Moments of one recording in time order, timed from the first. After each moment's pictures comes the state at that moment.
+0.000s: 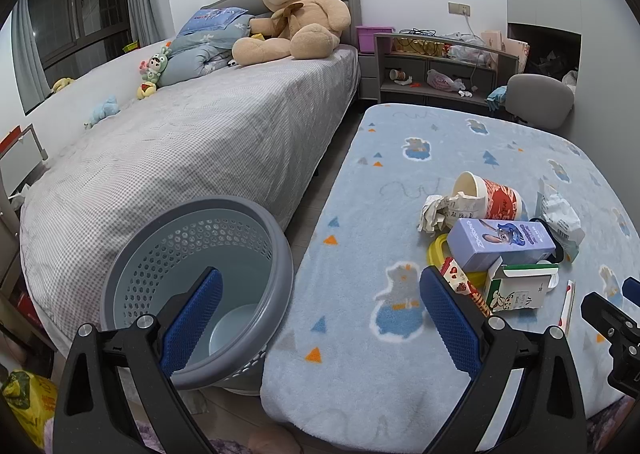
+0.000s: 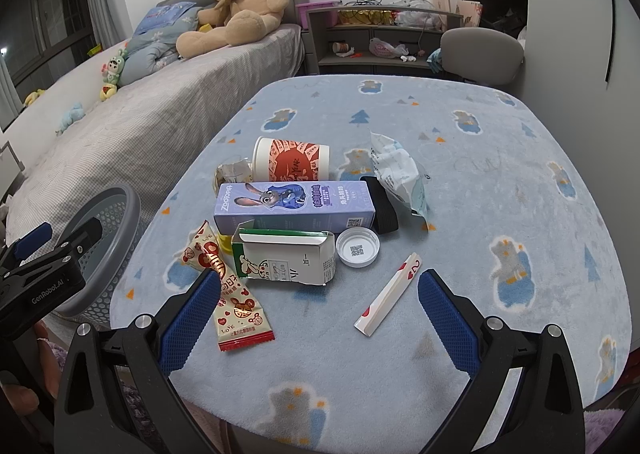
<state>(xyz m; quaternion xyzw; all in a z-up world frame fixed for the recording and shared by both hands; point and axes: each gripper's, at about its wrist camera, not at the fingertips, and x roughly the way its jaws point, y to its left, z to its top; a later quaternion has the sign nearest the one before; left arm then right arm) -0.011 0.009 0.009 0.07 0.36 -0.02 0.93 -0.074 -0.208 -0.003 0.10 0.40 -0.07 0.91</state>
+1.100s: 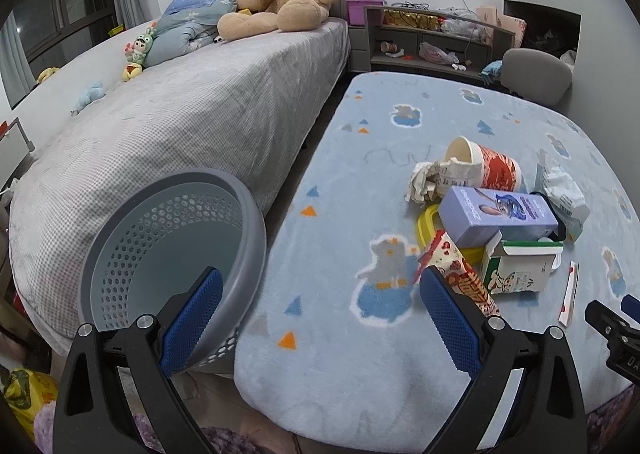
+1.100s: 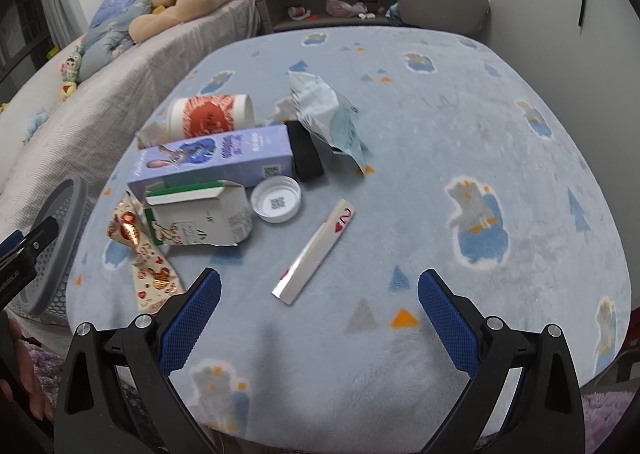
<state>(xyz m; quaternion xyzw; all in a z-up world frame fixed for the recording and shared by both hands) 0.002 -0.007 -0.020 0.08 0.41 -0.03 0.91 -0.077 -0.257 -0.051 0.13 0.46 -0.12 0.87</state>
